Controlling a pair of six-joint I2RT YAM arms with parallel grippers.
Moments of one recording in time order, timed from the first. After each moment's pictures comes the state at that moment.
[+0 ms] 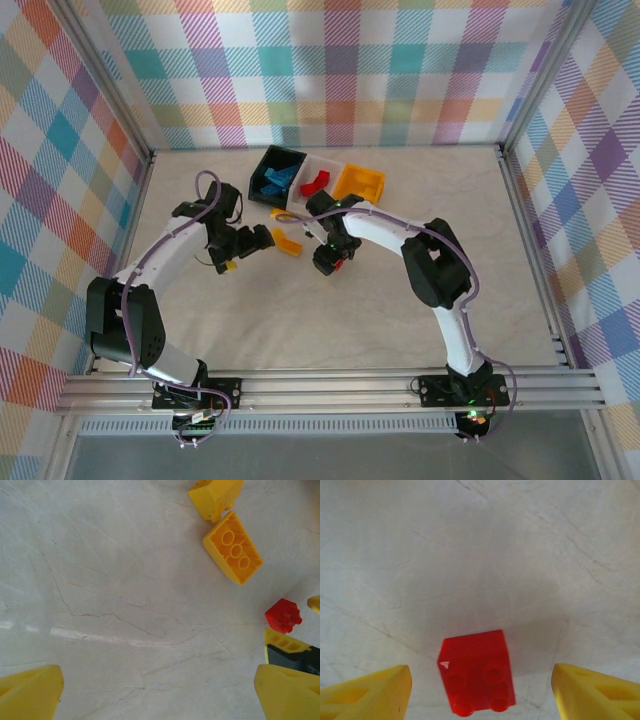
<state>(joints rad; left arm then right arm) -0.23 1.51 1.16 -0.92 0.23 -0.65 0.73 2.15 1.68 -0.95 0.02 -0.12</state>
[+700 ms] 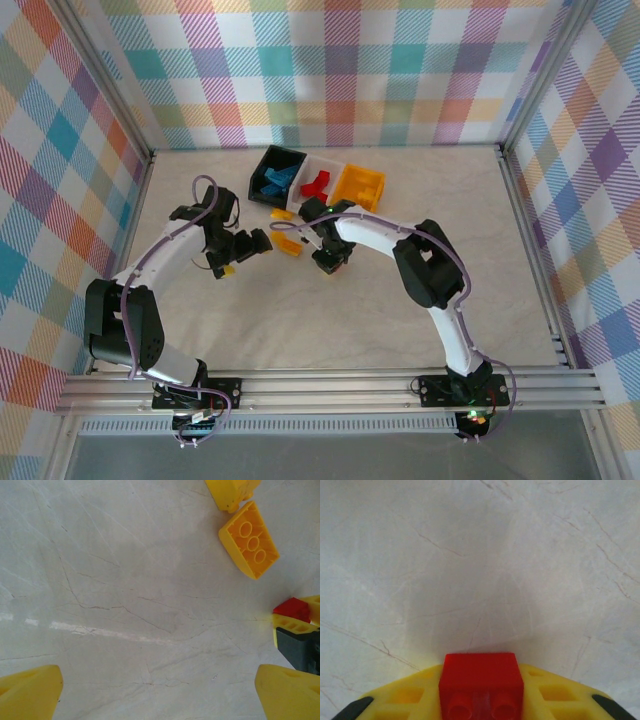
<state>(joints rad) -0.21 1.50 1.12 -0.92 0.25 -0.64 0.76 2.19 1.69 -0.95 0.07 -0.12</state>
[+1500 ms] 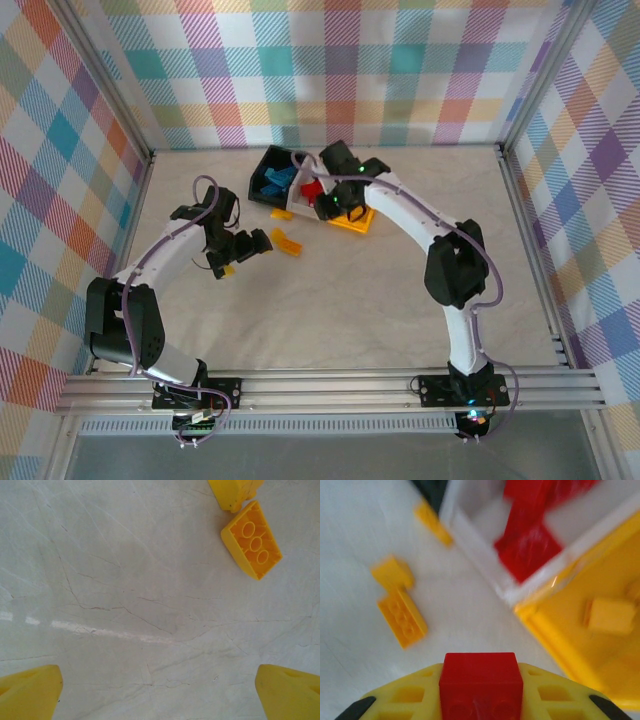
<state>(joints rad) -0.21 1.51 1.12 -0.92 0.25 -0.64 0.62 2.09 1.99 -0.92 -0.08 0.10</state>
